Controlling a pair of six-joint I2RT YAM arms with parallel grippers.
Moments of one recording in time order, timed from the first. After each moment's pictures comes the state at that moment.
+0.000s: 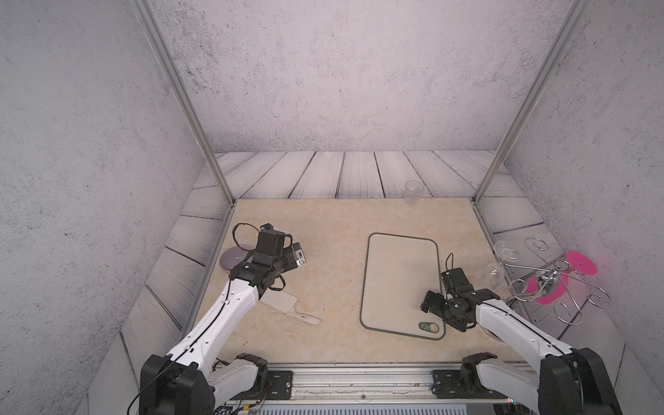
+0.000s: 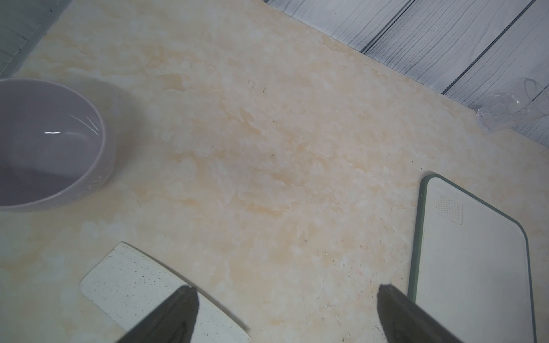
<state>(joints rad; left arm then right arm) -0.31 1.14 0.89 -0.53 -0.11 -0.55 0.25 1.10 0.49 -0.66 -0.06 0.70</state>
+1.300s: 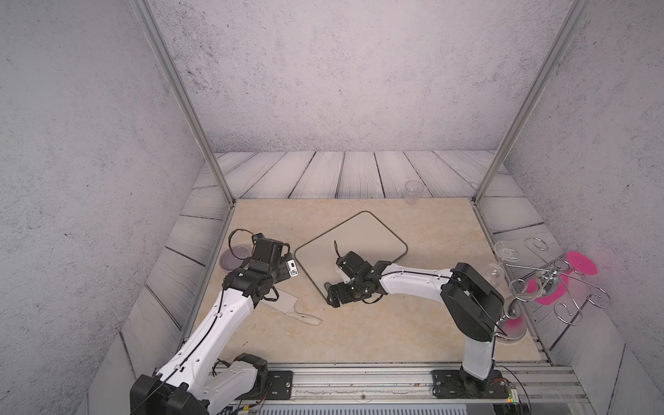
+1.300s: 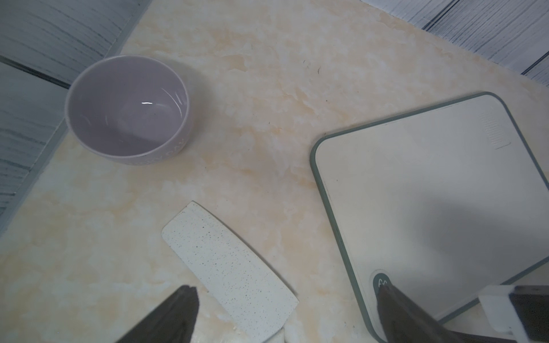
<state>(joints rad) -0.32 1.05 0.88 -0.73 -0.26 -0.57 0.92 1.90 1.26 -0.44 -0.18 0.53</state>
